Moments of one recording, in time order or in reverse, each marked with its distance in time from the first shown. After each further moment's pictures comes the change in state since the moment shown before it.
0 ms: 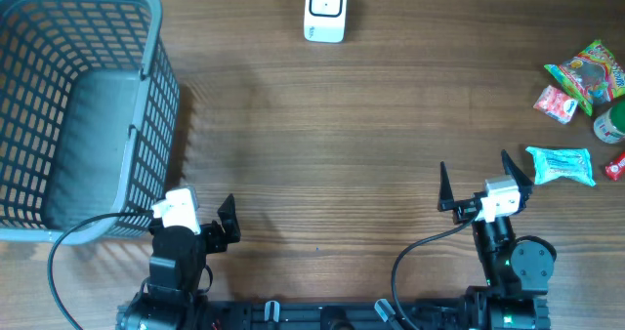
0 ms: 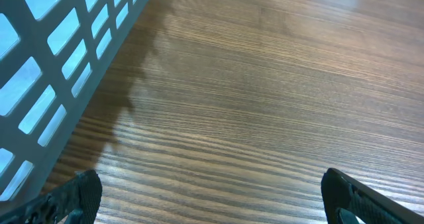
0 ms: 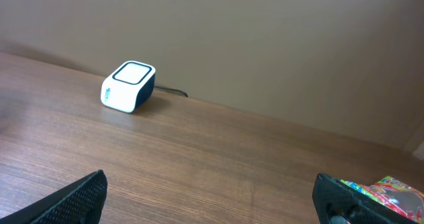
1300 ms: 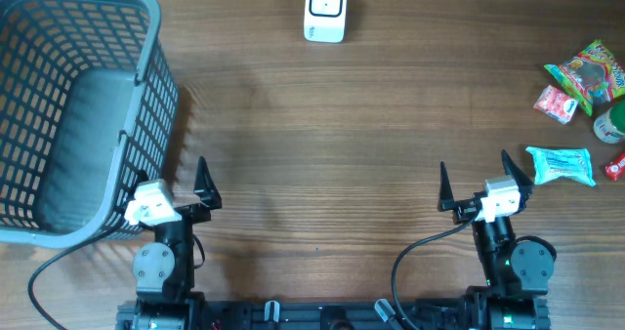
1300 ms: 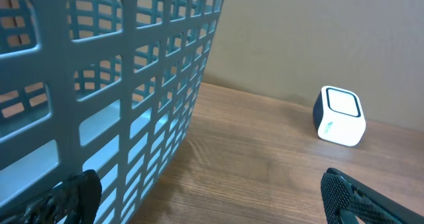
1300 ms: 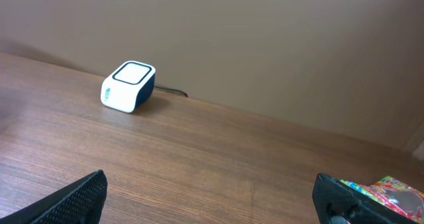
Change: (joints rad) left arm 0.156 -0.113 -0.155 0.581 -0.033 0.143; right arm 0.000 0.000 0.000 0.000 0.000 0.000
